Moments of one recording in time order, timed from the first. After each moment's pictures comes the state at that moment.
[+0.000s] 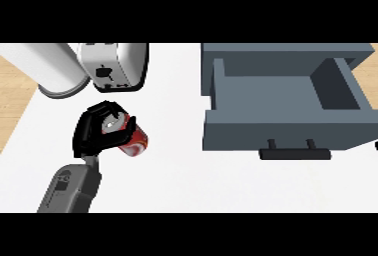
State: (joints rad) left arm -0.28 0.10 0.06 -1.19 0.15 0.08 -0.23; right arm 0.29 -0.02 -0.27 -2.18 -0.12 0.22 0.10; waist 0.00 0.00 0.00
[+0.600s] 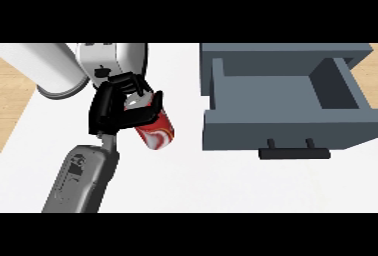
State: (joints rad) left arm -0.43 0.04 -0.06 -1.43 0.04 0.19 0.05; right arm 0.31 -0.02 -0.27 -2.22 -0.12 0.21 0.11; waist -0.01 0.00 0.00
